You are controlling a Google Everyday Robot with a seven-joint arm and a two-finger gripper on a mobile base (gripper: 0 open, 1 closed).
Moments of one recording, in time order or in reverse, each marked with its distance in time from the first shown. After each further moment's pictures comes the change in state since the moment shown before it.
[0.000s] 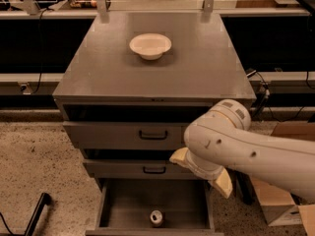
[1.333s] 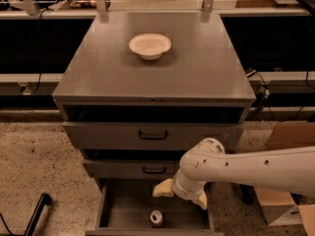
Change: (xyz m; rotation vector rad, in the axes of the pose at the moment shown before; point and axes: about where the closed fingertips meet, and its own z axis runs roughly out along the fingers) arm -0.056 -0.018 0.173 0.114 -0.261 -0.426
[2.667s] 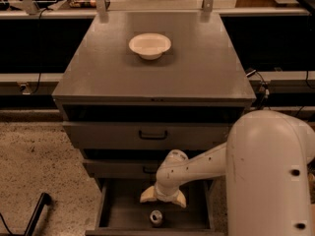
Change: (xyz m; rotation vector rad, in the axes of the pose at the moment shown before) arm 0.038 -0.035 0.154 -0.057 -0.020 -0.105
